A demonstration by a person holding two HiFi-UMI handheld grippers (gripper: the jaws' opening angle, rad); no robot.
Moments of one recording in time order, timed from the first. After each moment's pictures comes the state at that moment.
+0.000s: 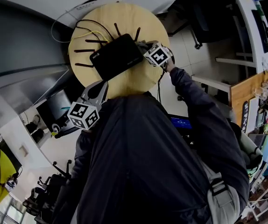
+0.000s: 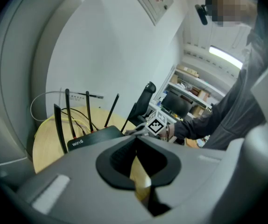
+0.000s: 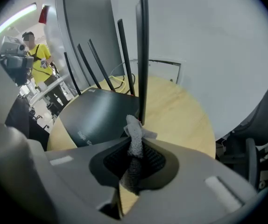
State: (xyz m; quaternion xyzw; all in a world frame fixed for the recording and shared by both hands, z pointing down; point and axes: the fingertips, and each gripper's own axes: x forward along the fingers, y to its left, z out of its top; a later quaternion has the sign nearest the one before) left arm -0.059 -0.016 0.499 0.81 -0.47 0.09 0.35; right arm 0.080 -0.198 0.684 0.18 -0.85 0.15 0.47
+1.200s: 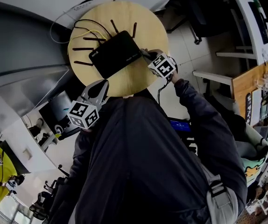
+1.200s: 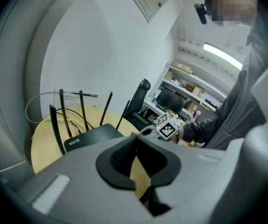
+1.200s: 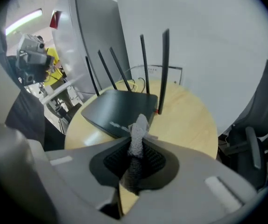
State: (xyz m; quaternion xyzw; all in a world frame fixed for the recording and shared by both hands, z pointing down) left arm -0.053 0.000 0.497 0.83 -0.43 0.11 0.34; right arm 0.098 -0.126 0.657 0.18 -0.87 0.16 0.43
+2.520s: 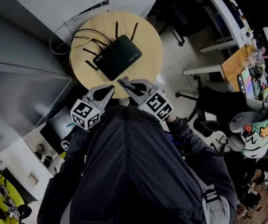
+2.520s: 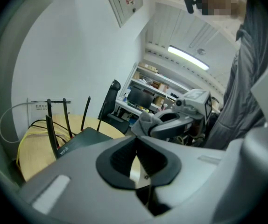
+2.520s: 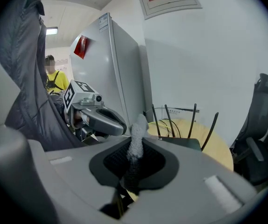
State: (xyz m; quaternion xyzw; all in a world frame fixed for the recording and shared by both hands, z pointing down) left arm -0.079 0.053 0.478 0.93 -0.26 0.10 0.26; right arm -0.044 0.049 0.459 0.23 -0.93 0.13 0.26
